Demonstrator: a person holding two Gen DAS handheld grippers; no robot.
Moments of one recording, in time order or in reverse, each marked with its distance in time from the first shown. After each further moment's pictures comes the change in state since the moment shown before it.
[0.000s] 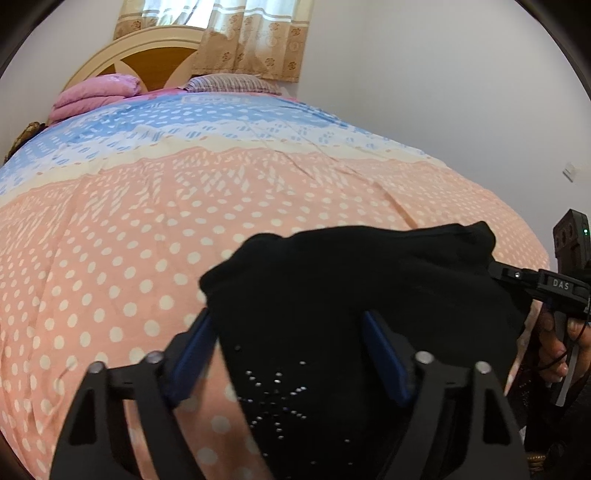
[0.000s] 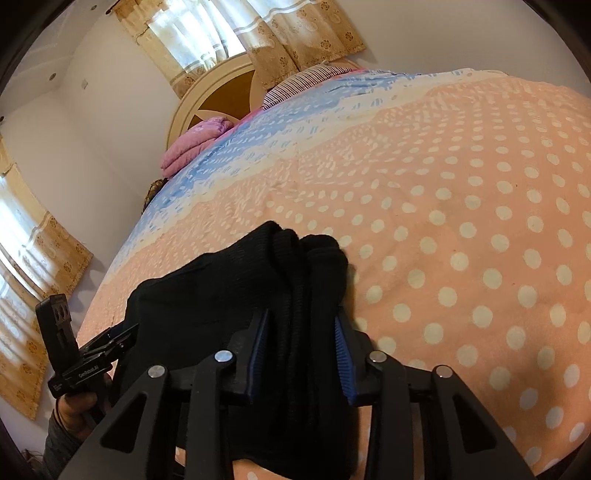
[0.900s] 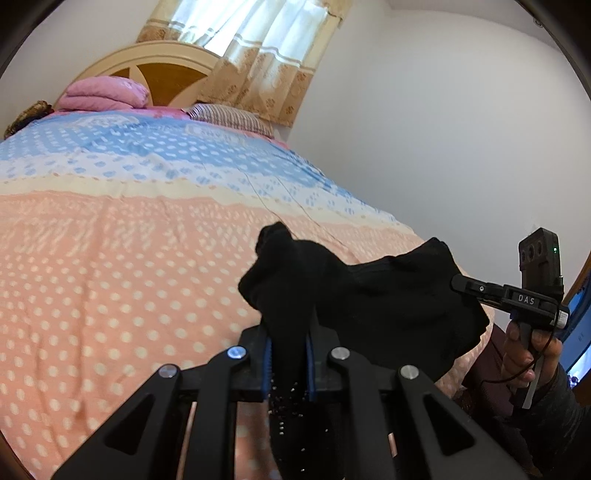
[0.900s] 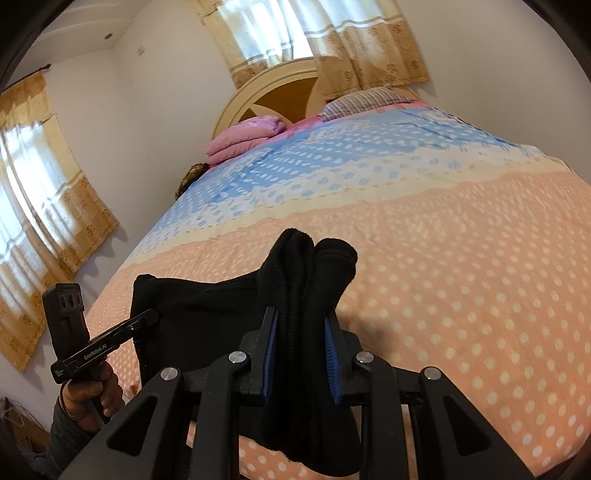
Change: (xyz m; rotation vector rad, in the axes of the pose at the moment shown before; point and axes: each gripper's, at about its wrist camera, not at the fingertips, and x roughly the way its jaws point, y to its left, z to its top) left arm -0.079 0.044 0.015 -0.138 -0.169 -0.150; right arm -0.021 0.108 0.048 -0.228 -0.015 0.072
